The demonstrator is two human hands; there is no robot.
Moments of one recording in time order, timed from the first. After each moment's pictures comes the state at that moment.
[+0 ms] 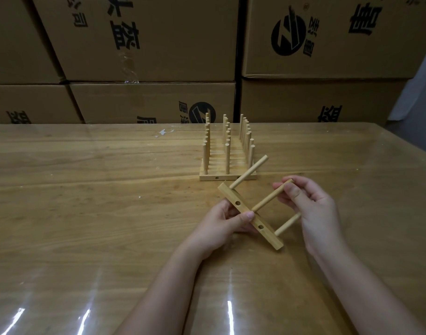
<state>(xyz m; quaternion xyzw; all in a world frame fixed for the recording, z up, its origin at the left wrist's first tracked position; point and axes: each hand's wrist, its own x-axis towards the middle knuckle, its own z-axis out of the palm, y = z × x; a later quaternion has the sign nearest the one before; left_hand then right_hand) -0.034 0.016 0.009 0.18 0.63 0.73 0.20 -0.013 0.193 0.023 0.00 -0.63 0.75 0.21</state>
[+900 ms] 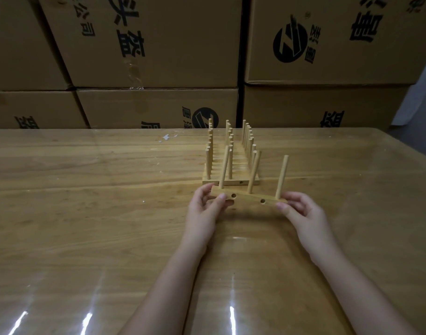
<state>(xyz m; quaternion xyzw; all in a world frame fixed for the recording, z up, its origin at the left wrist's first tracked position) -0.049 0.005 0.004 0.00 0.62 0.78 -0.02 -0.020 0.202 0.006 -0.04 -0.76 0.63 0.15</state>
